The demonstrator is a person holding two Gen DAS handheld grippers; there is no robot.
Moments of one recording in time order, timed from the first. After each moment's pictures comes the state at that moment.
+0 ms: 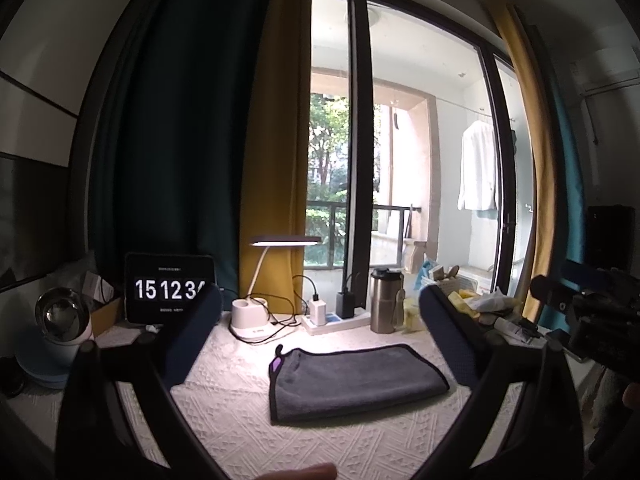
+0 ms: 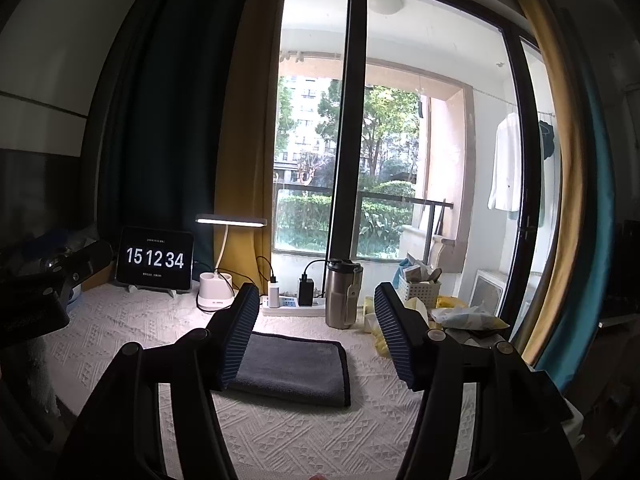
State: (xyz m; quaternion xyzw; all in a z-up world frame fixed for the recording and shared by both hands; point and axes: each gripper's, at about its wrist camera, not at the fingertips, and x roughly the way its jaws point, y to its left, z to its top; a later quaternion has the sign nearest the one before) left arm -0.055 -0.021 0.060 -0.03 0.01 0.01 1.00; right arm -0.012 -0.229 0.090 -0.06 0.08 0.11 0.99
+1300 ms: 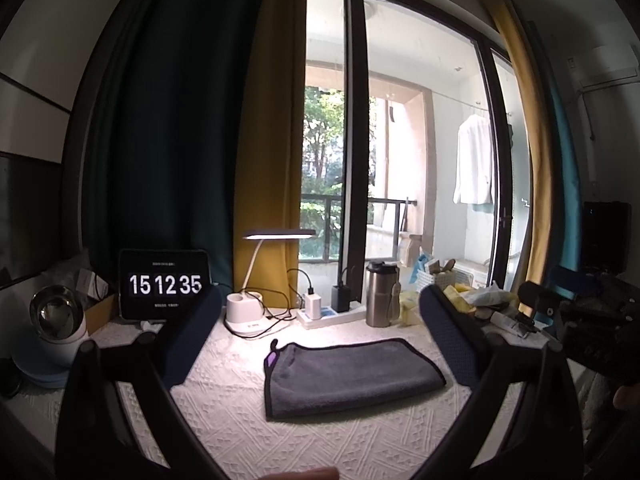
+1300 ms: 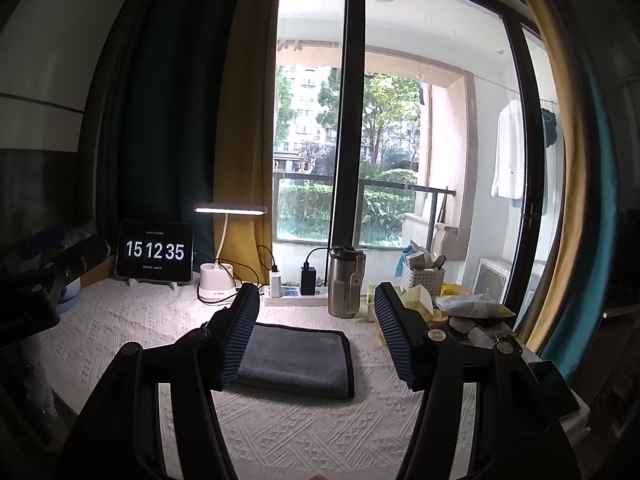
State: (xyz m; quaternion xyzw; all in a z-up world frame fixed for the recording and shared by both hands) left arm -0.050 -0.025 0.060 -0.03 0.02 0.00 1.00; right arm -0.003 -0.228 0.083 -0.05 0.10 0.11 0.99
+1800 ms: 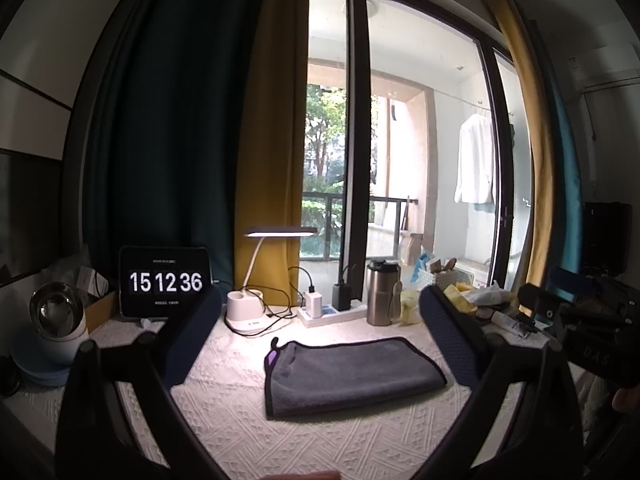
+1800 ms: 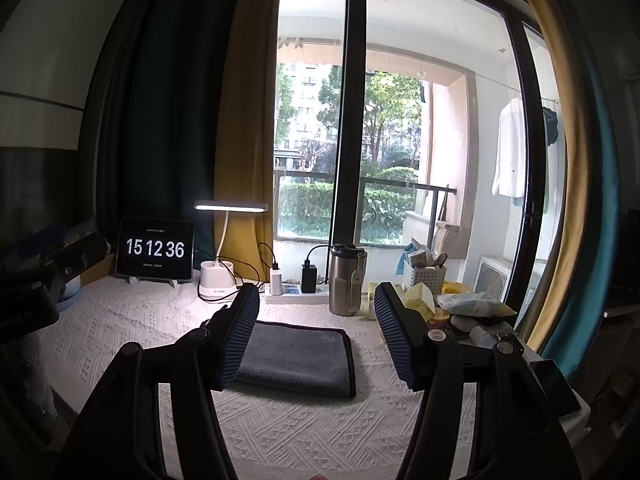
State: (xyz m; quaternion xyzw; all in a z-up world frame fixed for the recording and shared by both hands) left arm -0.048 -0.022 0.058 -0.03 0.03 0.00 1.00; right arm -0.002 -0.225 0.082 -0.05 0.10 0.11 0.99
